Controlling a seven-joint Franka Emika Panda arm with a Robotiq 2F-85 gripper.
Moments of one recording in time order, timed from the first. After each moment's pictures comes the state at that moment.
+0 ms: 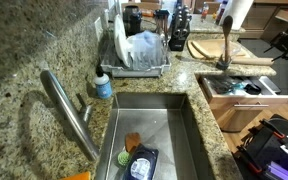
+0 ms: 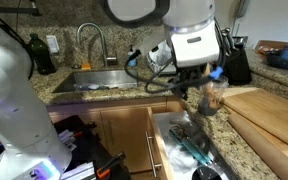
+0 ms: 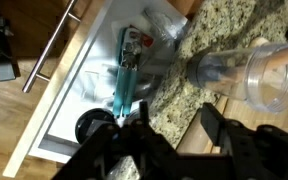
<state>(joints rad) -0.24 -0.42 -0.53 -2.67 0.33 2.57 0.61</state>
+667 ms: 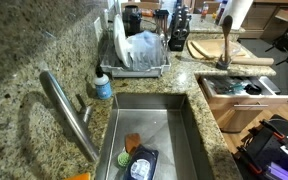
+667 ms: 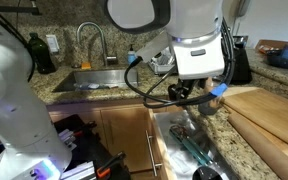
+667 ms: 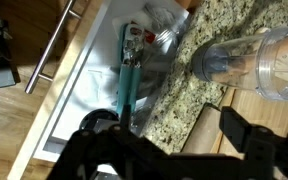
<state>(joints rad) -0.29 -0.37 -0.52 -2.66 0.43 2.56 0.53</state>
